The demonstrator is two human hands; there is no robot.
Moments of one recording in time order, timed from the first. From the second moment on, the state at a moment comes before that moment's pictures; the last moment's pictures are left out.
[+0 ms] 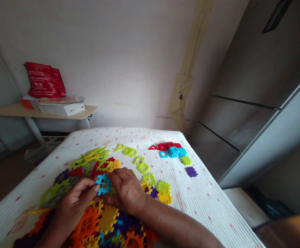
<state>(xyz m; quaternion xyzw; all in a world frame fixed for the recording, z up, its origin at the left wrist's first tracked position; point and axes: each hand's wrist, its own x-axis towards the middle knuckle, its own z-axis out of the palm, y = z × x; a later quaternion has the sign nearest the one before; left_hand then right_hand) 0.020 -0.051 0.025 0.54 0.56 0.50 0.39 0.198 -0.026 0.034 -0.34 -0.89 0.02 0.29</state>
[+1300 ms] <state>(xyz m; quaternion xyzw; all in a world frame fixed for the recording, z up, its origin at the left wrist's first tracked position) 0.016 -0.052 0.009 0.57 0.52 0.46 0.44 0.385 0.078 0.022 -0.83 -0.52 -0.10 0.18</state>
